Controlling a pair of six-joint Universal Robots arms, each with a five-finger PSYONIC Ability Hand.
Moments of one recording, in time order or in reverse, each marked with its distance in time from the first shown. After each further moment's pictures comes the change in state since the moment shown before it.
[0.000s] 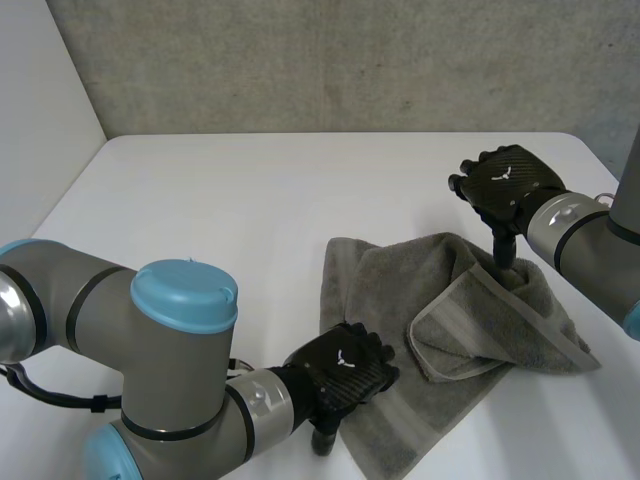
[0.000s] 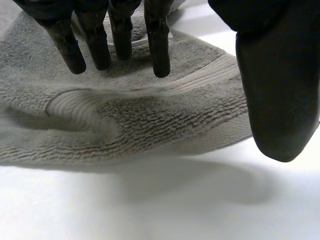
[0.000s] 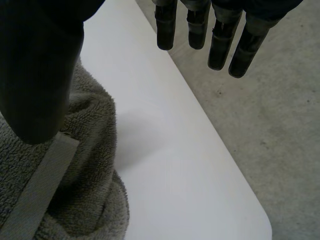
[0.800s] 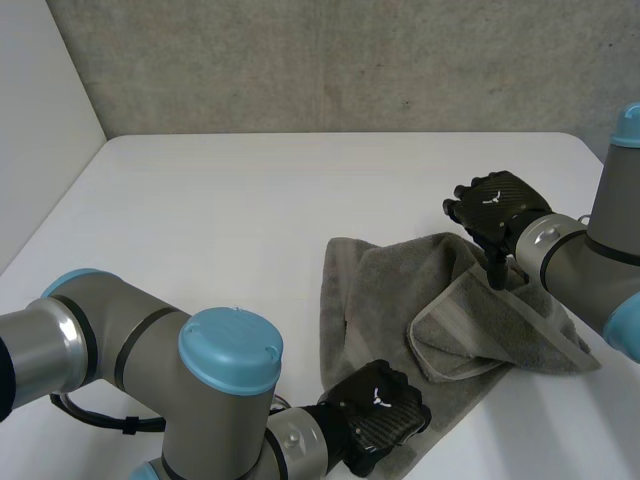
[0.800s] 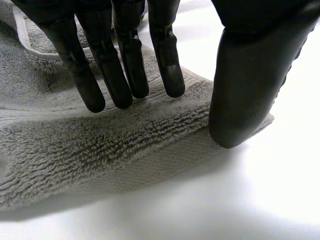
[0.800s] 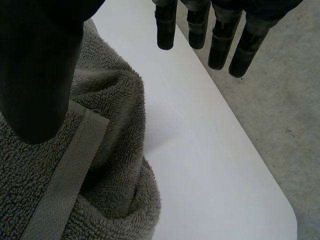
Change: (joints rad) left arm -0.108 -0.069 -0.006 0.095 0.006 -0.075; right arm 0.005 0.058 0.017 -0.006 0.011 -0.002; left_hand 0.448 0.466 0.459 0.459 0.480; right_hand -0.005 -0.003 -0.005 -0.004 0.000
